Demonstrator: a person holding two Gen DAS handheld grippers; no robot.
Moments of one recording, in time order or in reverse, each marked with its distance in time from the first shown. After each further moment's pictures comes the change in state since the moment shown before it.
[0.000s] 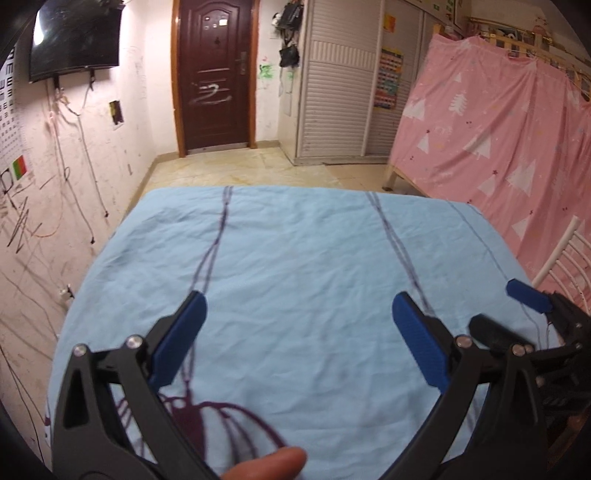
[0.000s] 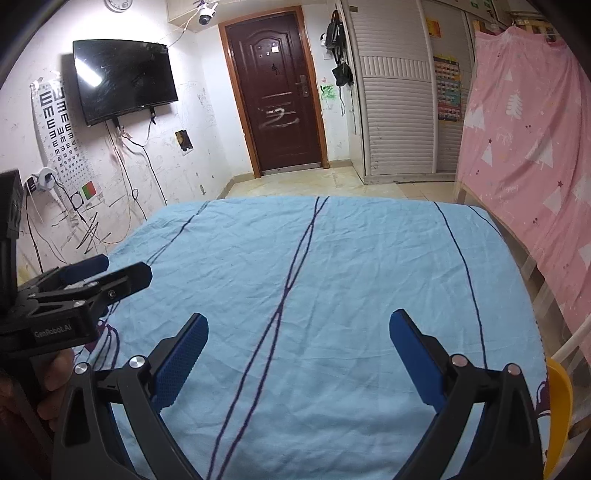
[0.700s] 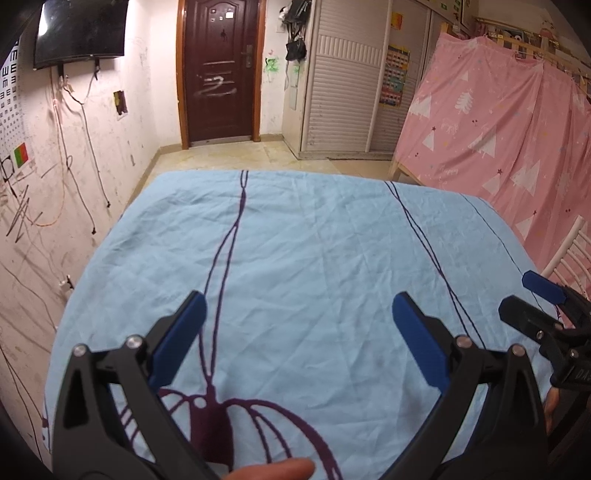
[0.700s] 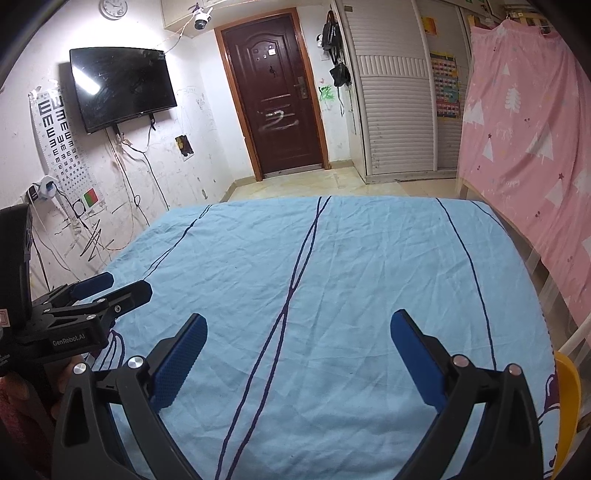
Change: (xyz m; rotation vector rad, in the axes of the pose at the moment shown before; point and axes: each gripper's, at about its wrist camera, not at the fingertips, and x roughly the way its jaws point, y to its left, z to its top) left arm 0.011 0.020 -0.010 -0.019 0.022 -0.004; right arm -0.002 -0.004 -0.004 0.027 -0.005 0.010
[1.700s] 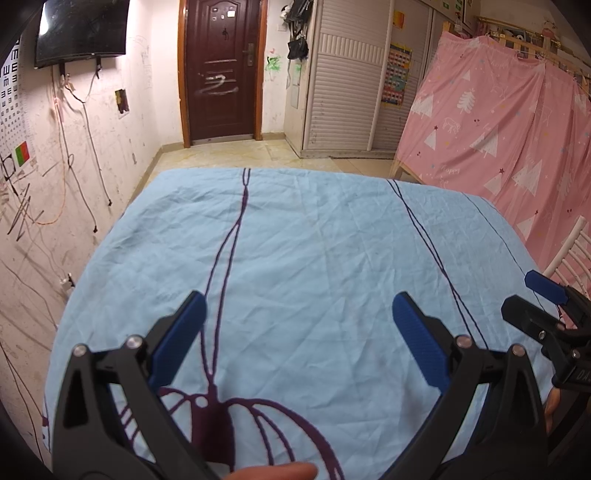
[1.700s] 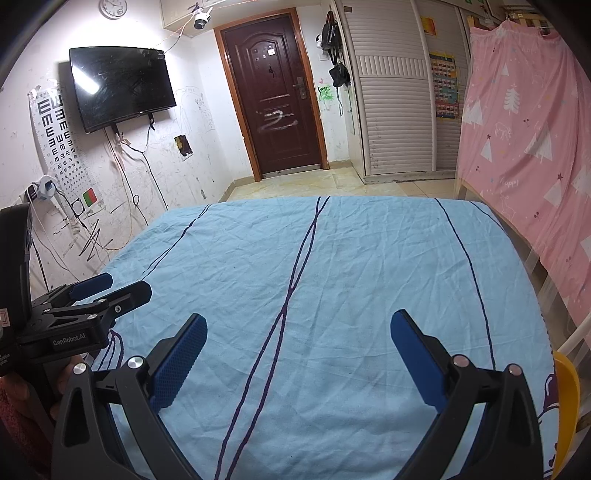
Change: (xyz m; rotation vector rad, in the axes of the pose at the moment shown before) left arm 0.000 0.001 0.001 0.000 0.002 0.000; right arm -0.001 0.002 0.001 -0.001 -0.001 -0.006
